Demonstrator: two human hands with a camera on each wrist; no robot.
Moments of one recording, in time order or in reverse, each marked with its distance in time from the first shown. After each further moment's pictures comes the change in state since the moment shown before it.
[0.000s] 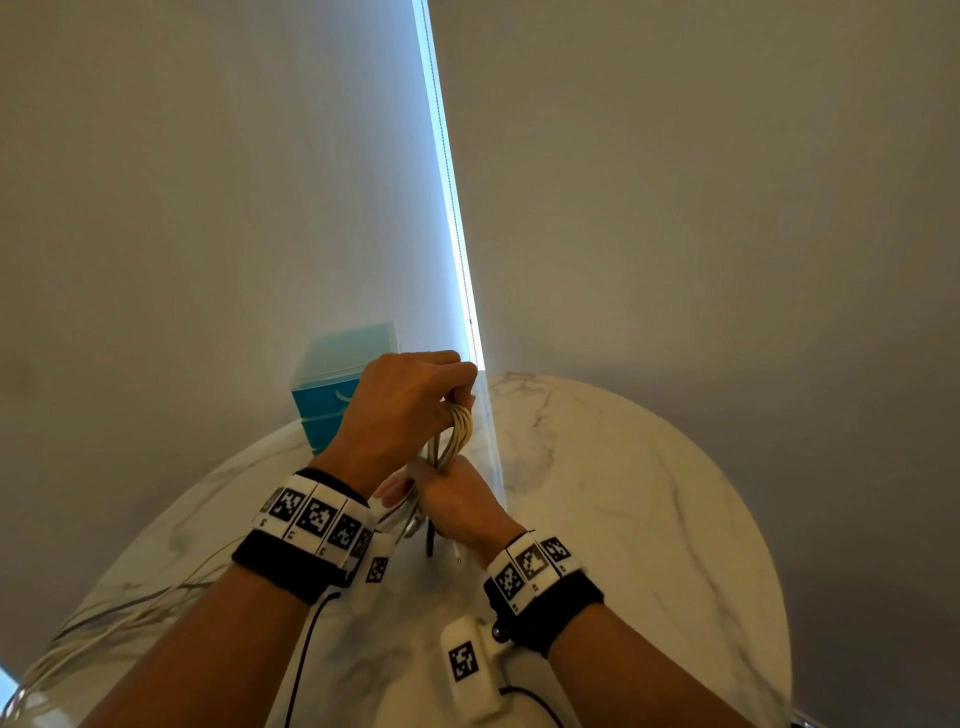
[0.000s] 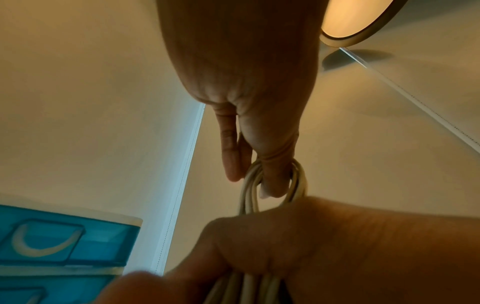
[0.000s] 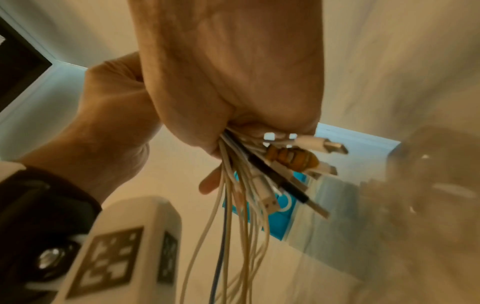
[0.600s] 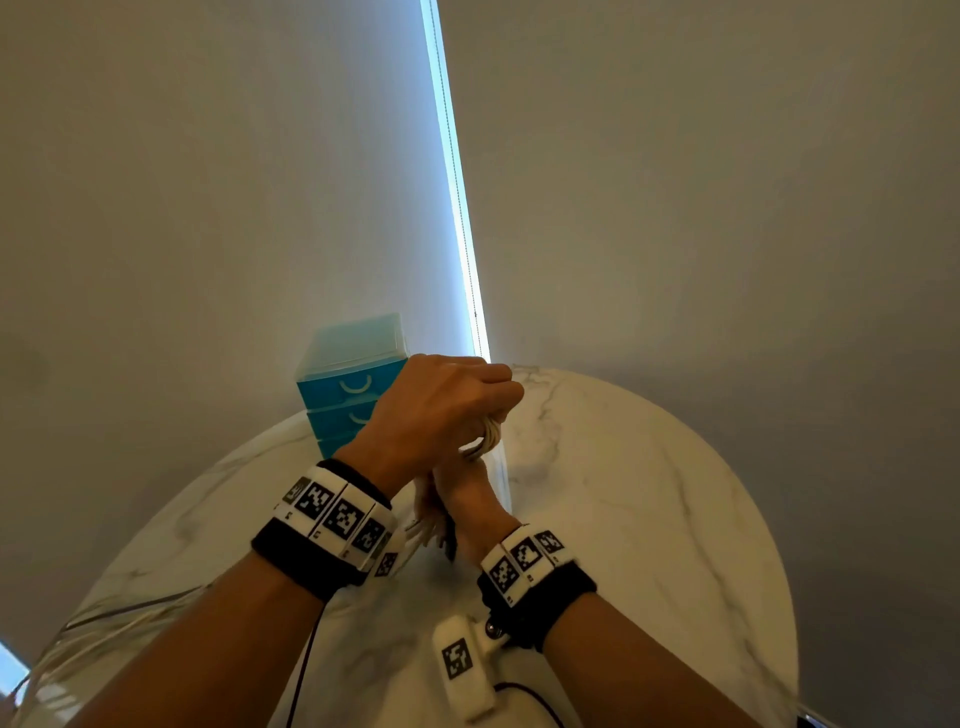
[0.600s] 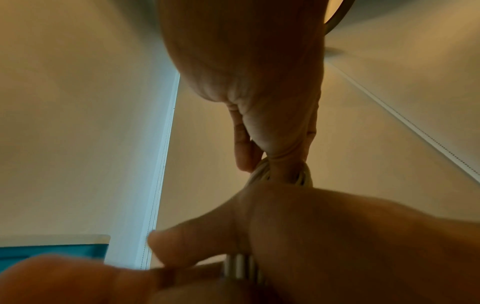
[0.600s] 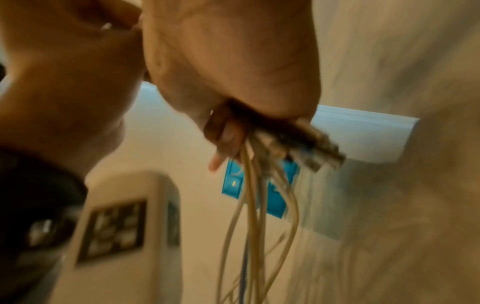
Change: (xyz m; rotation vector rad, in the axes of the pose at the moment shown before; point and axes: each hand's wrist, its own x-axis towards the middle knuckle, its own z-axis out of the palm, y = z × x) left_hand 0.007 0.020 0.005 0.135 -0.019 0.327; right_hand 0.005 0.003 0.009 0.327 0.217 0.111
